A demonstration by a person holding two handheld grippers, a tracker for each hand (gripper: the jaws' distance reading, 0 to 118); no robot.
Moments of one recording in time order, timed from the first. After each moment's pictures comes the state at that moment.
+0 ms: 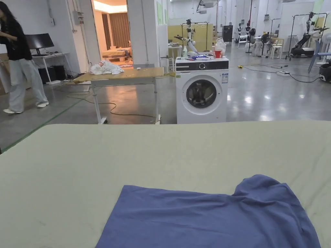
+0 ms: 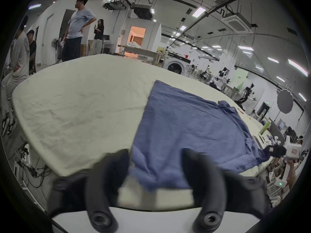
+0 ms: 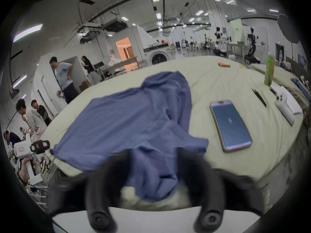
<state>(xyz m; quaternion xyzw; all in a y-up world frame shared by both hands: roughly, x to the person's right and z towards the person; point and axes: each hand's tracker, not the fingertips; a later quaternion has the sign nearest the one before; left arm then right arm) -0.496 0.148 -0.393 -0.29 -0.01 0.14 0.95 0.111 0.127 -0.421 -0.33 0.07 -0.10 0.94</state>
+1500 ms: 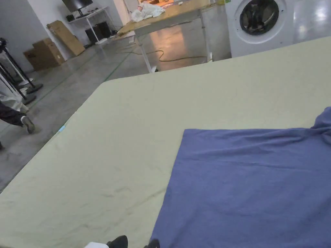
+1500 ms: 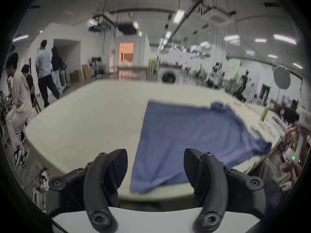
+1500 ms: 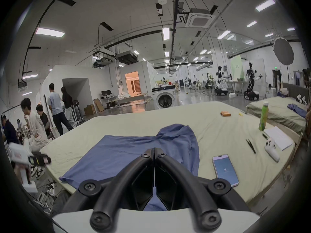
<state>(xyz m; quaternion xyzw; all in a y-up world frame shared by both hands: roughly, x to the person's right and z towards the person) -0.471 0.201 -0.354 -0.29 -0.01 0.04 0.96 0.063 0.224 -0.379 -0.13 0.08 -0.07 0.99</state>
